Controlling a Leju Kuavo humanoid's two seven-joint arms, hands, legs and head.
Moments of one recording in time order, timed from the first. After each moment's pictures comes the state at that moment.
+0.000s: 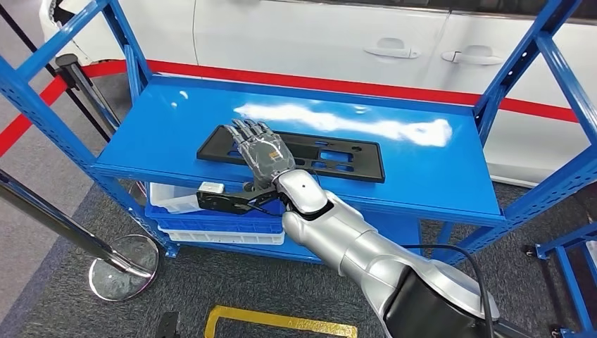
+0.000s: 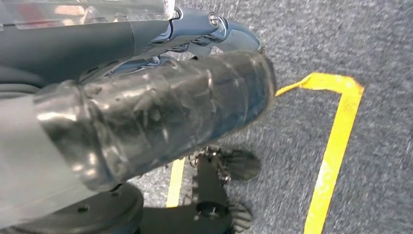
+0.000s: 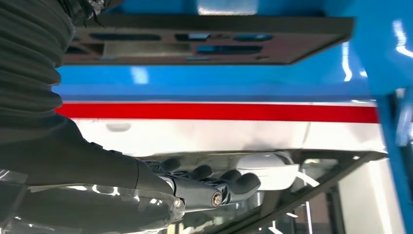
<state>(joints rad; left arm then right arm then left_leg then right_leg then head) -0.14 -0.02 -0.73 -0.22 0.75 0.39 -0.13 -1.01 0.31 1.06 -0.45 0.58 -0.34 0.13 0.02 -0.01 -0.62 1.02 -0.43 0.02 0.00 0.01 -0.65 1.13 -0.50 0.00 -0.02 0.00</state>
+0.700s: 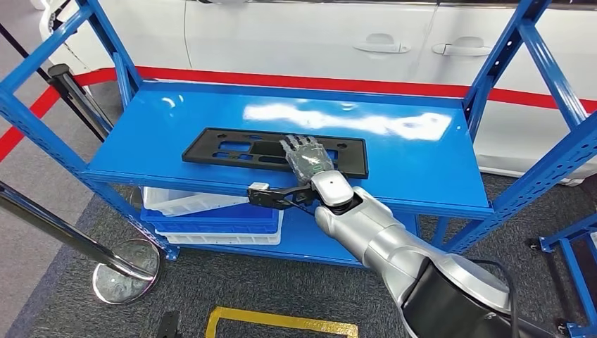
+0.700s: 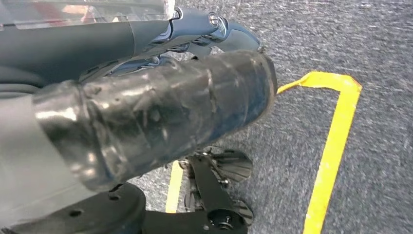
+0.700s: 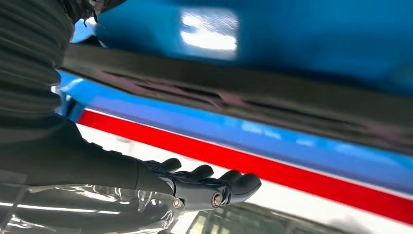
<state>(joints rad) -0.14 -0.02 -0.73 -0.22 0.76 0.39 -0.12 -1.01 0.21 1.06 -0.35 0.68 -0.14 0.25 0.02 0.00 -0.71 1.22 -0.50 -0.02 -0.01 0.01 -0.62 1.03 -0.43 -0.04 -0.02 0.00</state>
